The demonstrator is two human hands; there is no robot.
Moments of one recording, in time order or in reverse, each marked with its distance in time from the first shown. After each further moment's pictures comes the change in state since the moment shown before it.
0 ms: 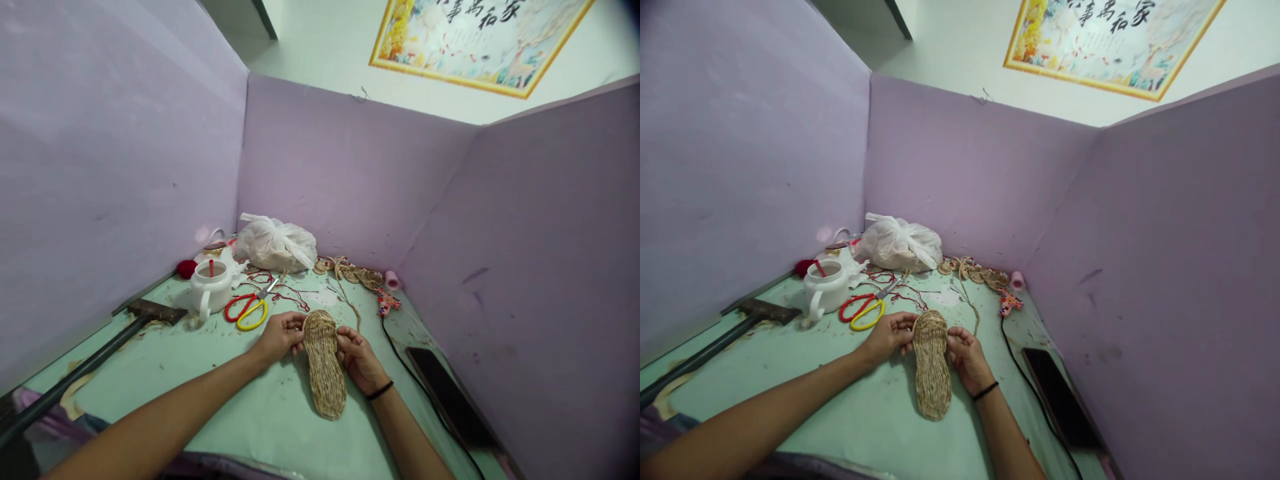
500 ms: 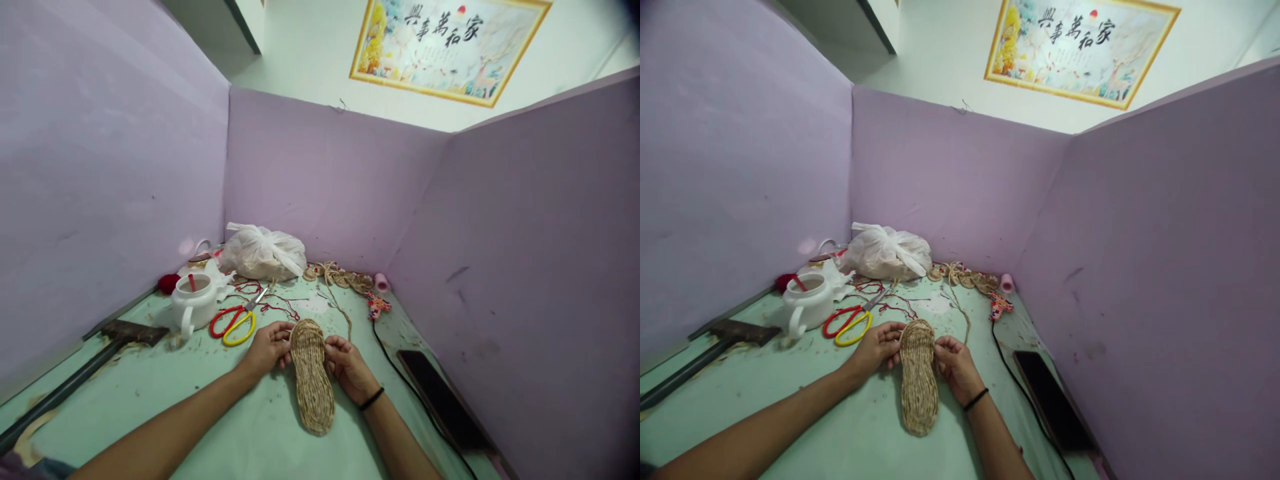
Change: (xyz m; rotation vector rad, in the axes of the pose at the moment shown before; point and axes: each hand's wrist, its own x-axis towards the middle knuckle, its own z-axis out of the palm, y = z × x) left_hand 0.005 -0.006 -0.002 0.003 0.037 -0.017; right_hand 0.003 0.002 0.002 0.001 -0.022 0.009
